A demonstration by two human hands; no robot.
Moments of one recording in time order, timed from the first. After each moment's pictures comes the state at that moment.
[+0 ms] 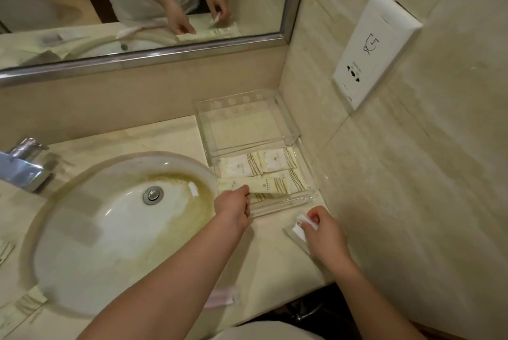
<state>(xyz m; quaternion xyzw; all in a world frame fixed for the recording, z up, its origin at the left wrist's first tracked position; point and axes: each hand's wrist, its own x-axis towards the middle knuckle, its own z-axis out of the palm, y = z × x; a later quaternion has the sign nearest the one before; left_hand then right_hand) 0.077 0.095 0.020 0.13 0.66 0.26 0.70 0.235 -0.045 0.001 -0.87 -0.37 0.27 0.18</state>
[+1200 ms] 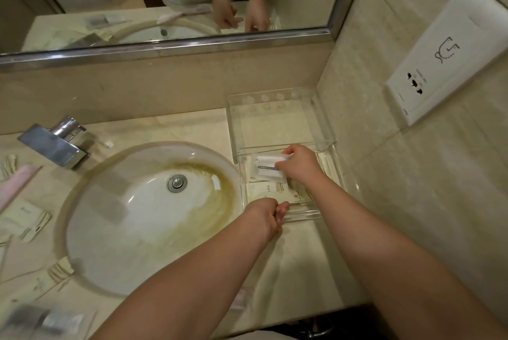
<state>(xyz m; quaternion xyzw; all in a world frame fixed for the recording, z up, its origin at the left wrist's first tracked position) 0.101 0.106 -0.006 0.04 0.68 0.09 0.72 0.215 0.159 0.012 -0.80 -0.45 0.37 0.17</state>
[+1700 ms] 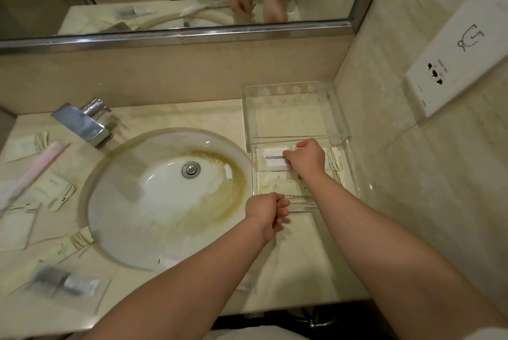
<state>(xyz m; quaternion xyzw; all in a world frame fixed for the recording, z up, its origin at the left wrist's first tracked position) 0.072 0.068 0.013 0.15 0.66 0.22 0.70 0.194 0.153 -0.003 -0.83 -0.34 0.35 0.28</state>
